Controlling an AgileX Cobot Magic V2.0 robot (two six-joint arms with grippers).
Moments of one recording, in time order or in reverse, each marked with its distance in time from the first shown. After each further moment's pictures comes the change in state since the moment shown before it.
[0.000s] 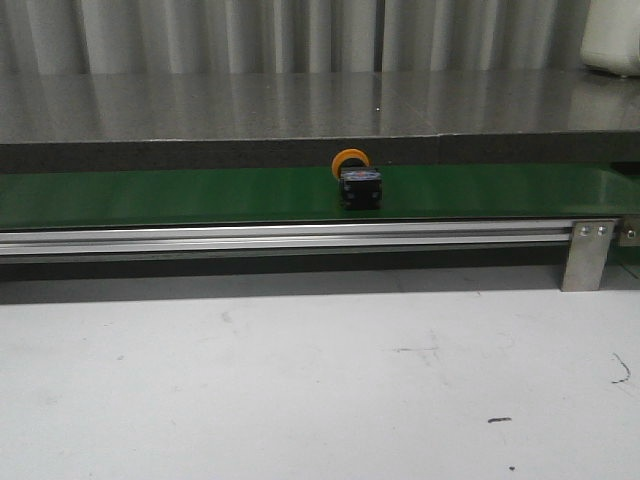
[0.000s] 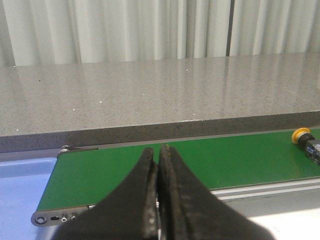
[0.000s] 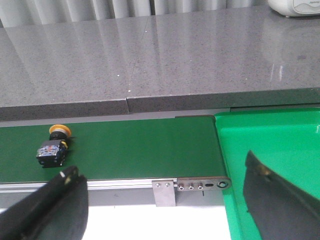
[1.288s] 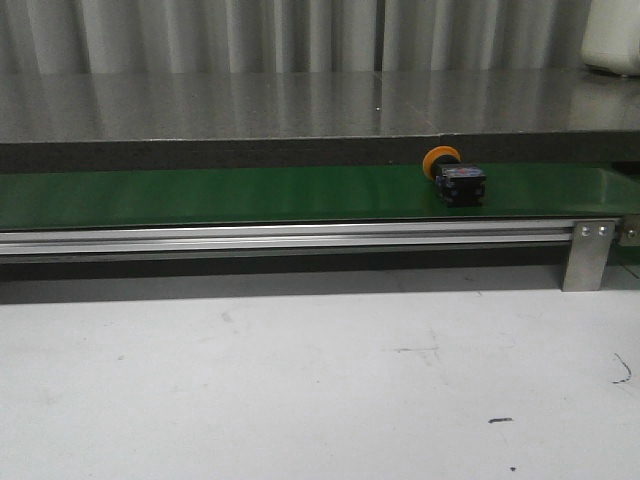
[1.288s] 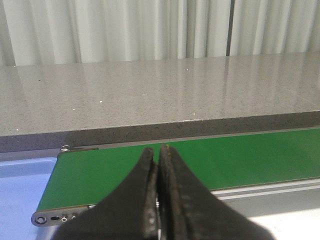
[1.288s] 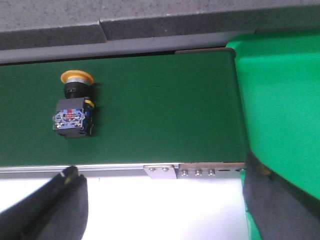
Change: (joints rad) left arm 0.000 0.000 0.000 0.000 0.000 0.000; right arm 0.000 0.754 -0.394 0.000 0.112 0.000
